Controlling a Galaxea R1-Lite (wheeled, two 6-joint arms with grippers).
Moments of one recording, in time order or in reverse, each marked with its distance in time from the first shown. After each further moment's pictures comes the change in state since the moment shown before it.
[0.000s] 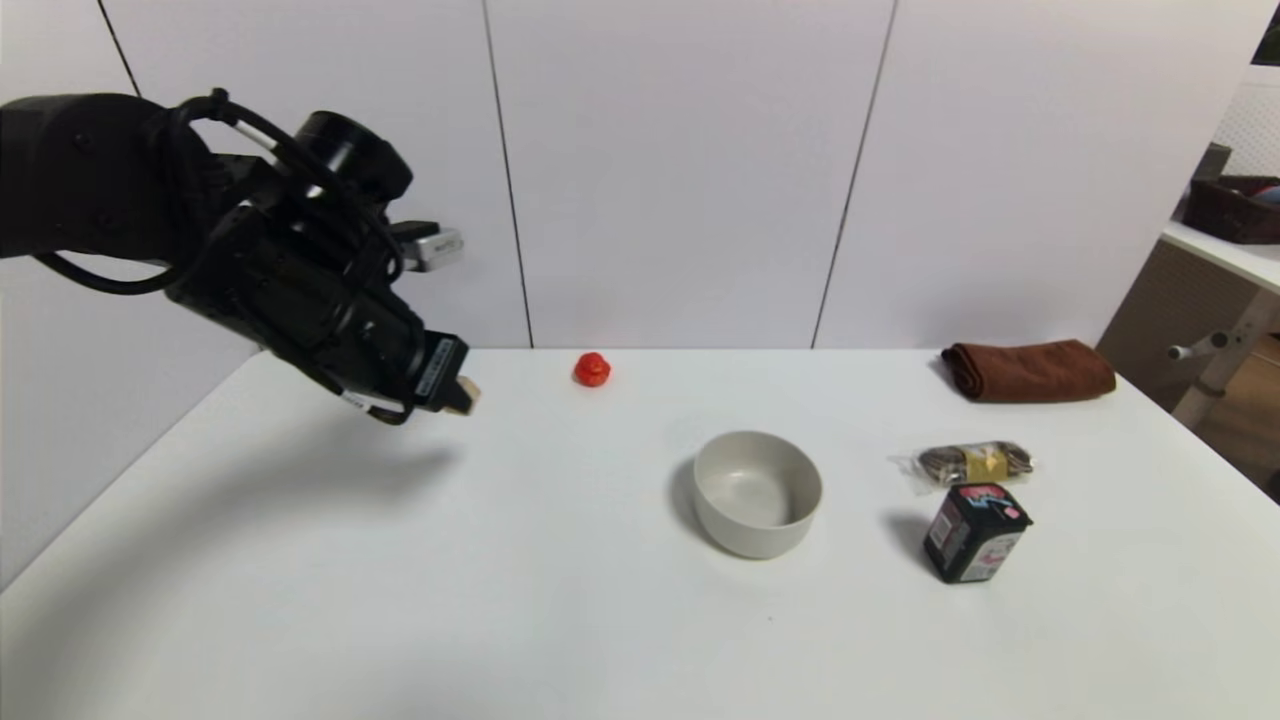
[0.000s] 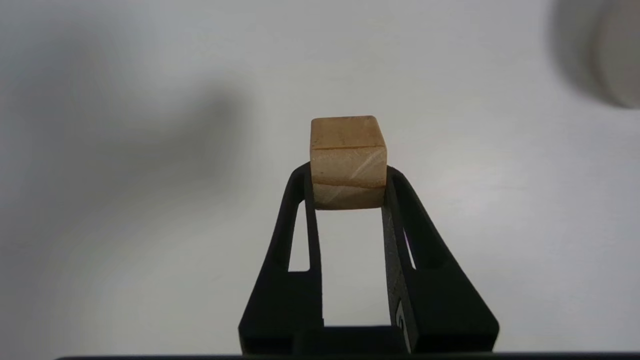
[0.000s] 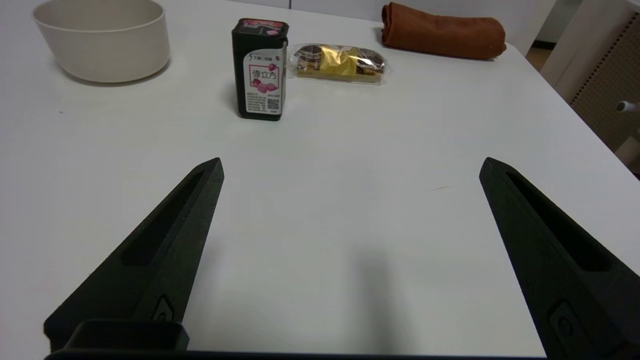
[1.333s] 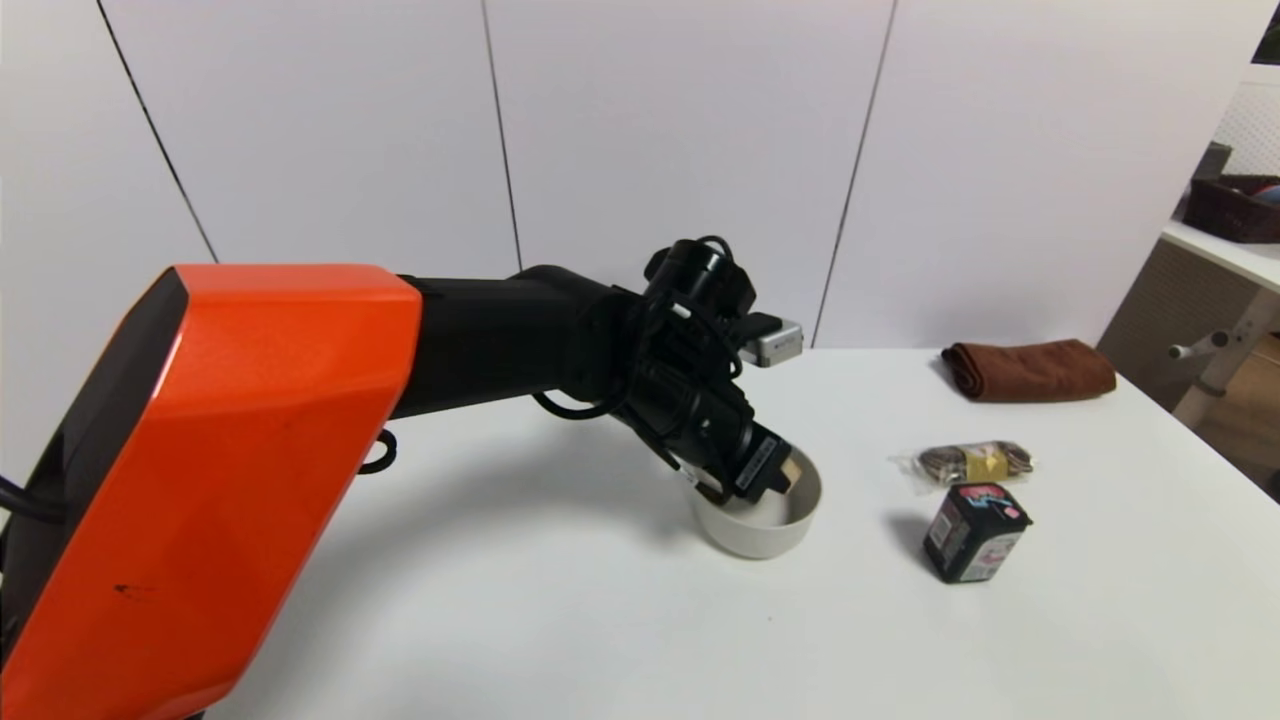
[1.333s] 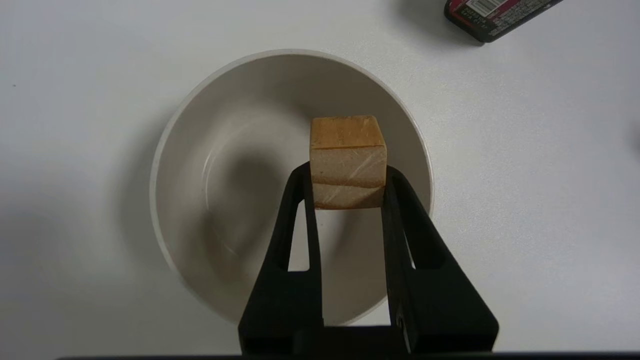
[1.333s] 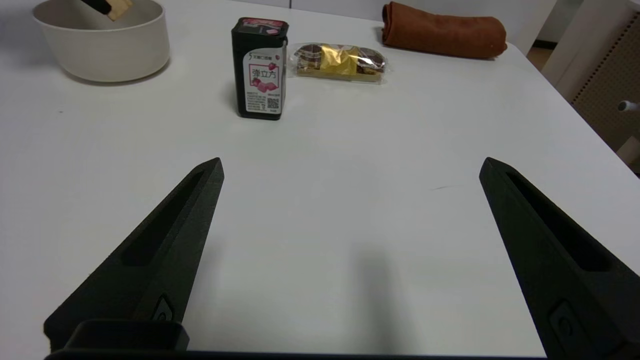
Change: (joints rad) left arm -0.394 0.461 -0.329 -0.249 -0.293 0.113; right arm 0.000 0.000 0.000 0.000 0.000 0.000
